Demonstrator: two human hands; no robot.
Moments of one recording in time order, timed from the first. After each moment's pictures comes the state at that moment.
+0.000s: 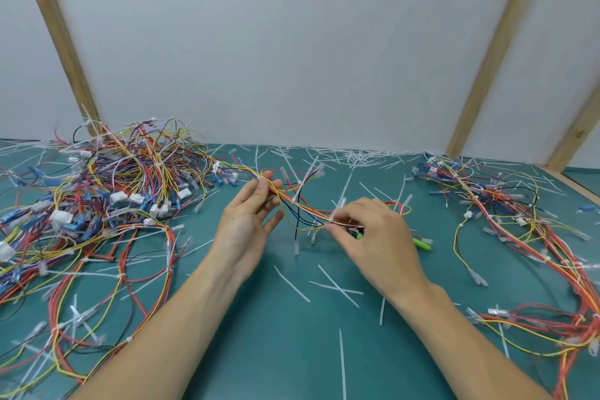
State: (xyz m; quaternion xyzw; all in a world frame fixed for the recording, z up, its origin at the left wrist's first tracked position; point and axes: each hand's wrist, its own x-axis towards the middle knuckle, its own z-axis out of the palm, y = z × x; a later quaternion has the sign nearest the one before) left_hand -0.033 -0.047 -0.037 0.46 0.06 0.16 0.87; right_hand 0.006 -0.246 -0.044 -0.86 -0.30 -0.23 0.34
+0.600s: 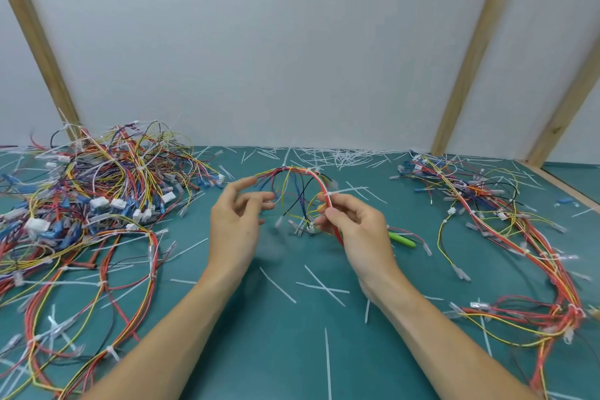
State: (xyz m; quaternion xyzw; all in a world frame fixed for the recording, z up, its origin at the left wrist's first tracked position) left_hand -0.030 -0.059 -0.046 0.67 0.10 0.31 0.67; right_hand 0.003 -0.230 -0.040 -0.65 -0.13 0.00 0.75
